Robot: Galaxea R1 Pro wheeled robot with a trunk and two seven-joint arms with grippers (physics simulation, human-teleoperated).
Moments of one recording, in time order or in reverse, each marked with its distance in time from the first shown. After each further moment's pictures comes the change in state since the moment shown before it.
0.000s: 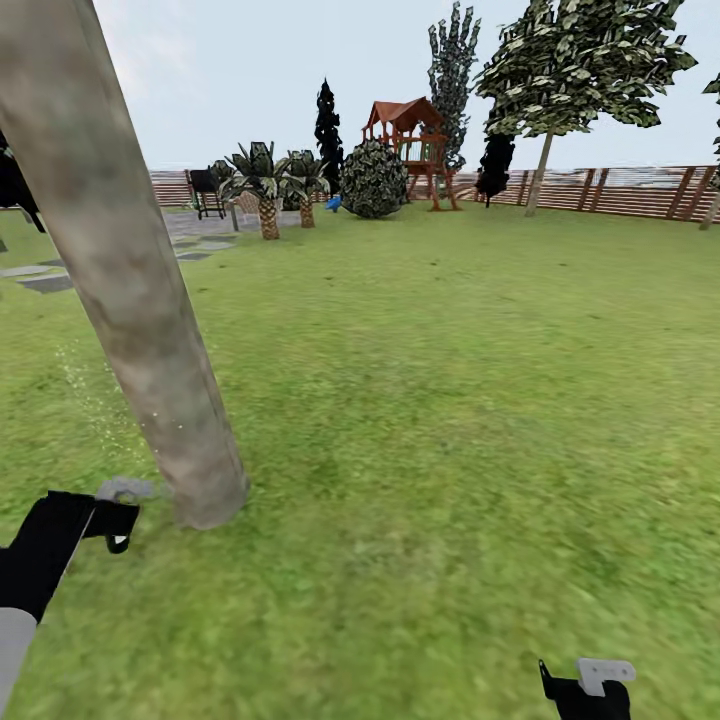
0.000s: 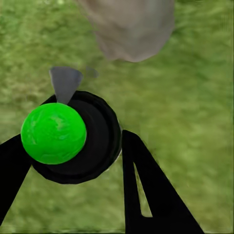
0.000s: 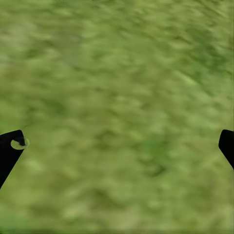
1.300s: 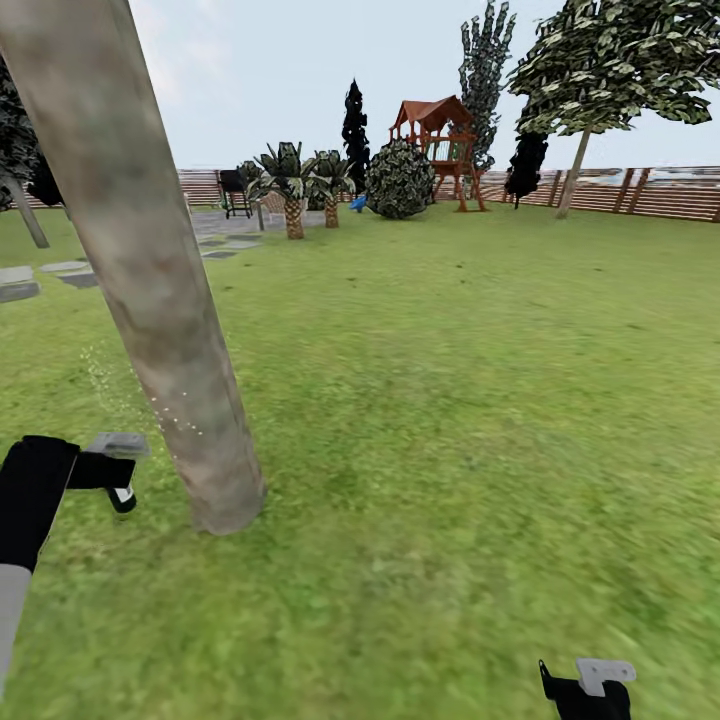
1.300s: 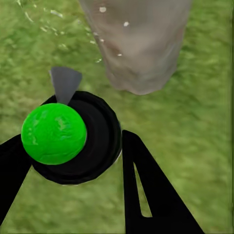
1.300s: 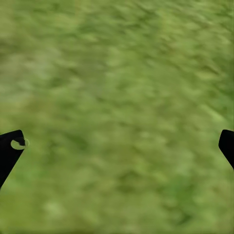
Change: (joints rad) left arm -0.114 0.019 0.028 -0.162 -0.089 0.217 -0.209; right arm 0.000 0.000 -0.001 0.000 0.000 0.000 0.000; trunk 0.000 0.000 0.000
